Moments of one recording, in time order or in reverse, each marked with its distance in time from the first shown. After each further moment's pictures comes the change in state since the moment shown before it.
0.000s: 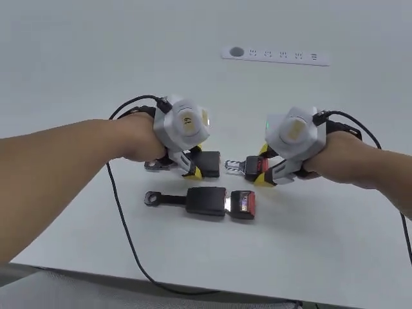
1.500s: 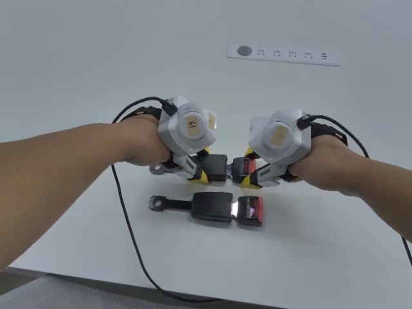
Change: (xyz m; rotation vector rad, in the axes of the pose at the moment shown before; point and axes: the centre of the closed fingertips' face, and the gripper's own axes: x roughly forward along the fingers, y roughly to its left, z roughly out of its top) left arm 0.000 -0.004 0.002 0.035 -0.021 -0.029; right arm 0.017 0.005 0.032 -0.043 -0.028 0.004
